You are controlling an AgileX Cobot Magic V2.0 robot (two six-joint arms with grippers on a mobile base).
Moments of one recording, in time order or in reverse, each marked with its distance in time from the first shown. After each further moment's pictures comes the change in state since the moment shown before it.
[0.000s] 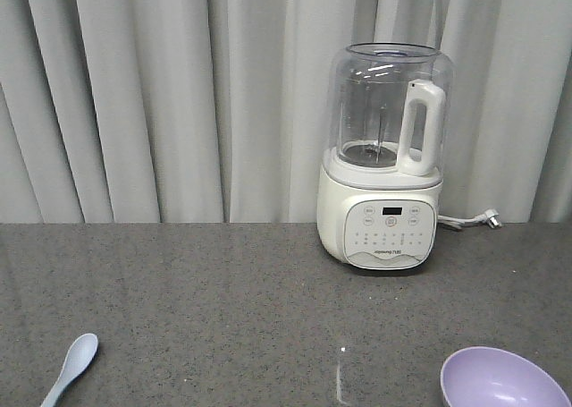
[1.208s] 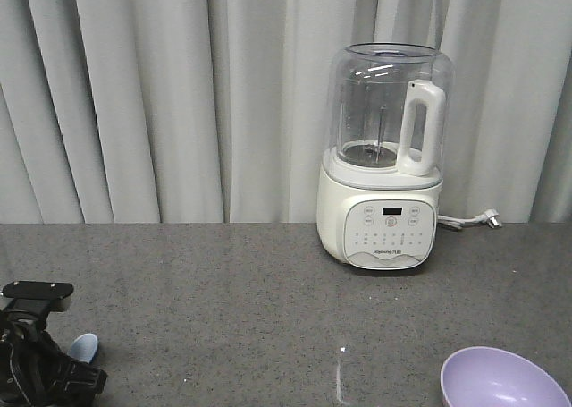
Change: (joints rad) left arm -0.045 0.748 -0.188 -0.003 0.443 0.020; right arm 0.000 0.103 0.000 0.000 0.040 0.003
